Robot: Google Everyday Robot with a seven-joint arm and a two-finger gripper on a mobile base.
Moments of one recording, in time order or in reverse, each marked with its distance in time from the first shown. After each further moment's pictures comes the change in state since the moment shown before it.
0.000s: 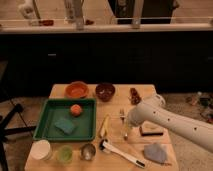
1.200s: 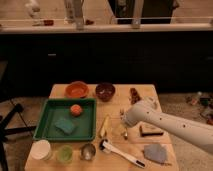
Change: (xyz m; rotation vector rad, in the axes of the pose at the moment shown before) arm -0.009 0.003 0.044 -0.045 -0.016 0.065
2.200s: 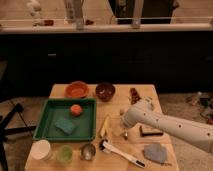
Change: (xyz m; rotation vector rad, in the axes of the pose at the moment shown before) arm 0.005 -0.001 0.016 0.009 0.024 0.023
